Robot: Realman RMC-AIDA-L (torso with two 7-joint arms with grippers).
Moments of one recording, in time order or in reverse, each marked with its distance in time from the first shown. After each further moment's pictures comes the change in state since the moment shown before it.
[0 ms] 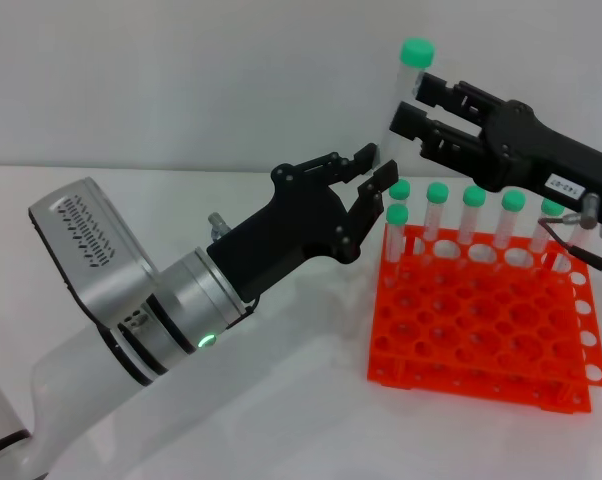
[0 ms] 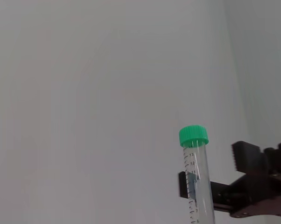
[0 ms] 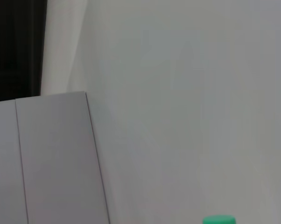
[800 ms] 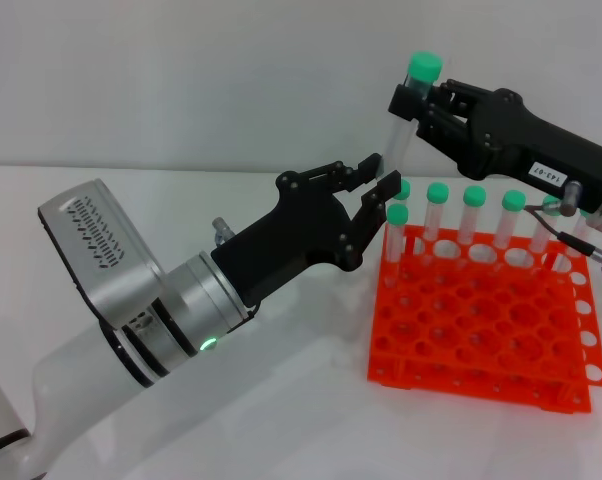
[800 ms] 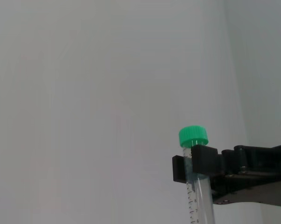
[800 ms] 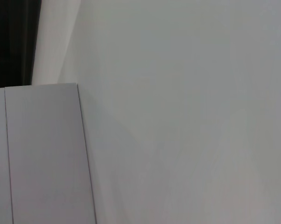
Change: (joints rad) left arm -0.001 0.003 -0.004 0.001 0.025 -0.025 -0.001; right arm 0.018 0.005 0.001 -0.009 0.001 0.061 -0.039
